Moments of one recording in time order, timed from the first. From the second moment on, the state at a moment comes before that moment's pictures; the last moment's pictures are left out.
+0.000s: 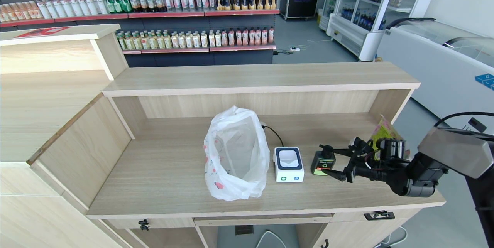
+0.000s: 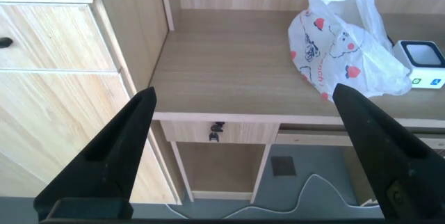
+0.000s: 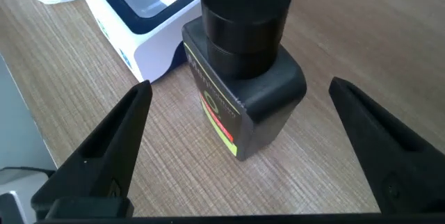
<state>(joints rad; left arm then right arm) 0.00 0.00 0.00 0.00 0.04 -0.01 -0.09 2.57 -1.11 -1.00 0.91 -0.58</state>
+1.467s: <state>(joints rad) 0.00 0.00 0.00 0.00 0.04 -0.01 -0.07 2.46 -0.94 -1.13 0.95 -0.59</state>
